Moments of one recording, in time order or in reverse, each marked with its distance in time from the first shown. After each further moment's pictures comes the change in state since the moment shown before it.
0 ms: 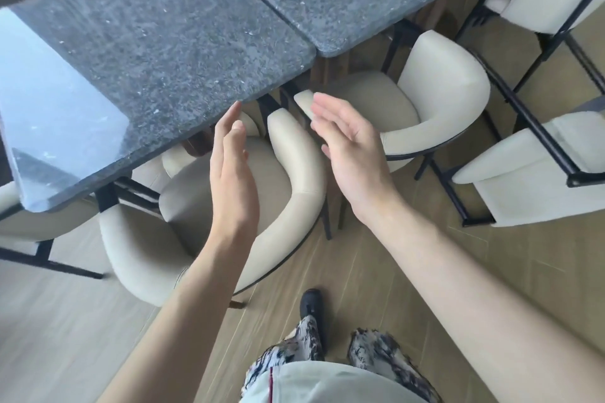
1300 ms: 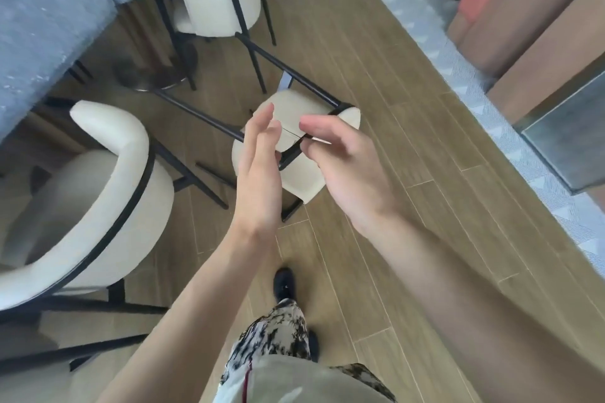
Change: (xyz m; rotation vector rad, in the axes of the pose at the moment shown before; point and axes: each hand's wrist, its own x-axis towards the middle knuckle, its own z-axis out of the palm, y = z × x) left_hand -0.286 -0.013 0.634 -0.008 -0.881 -0.081; right_hand -0.131 -0.024 -0.648 -0.072 0.660 -0.029
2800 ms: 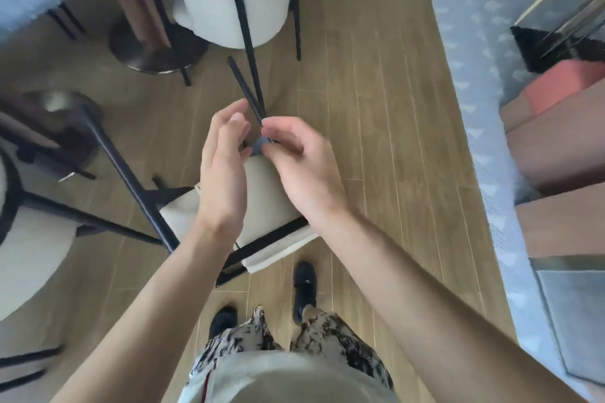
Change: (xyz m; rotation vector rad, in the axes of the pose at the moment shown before) left_hand 0.441 -0.009 0.204 -0.082 0.407 -0.027; right_hand 0.506 0.016 -0.117 -0.082 -0.308 0.042
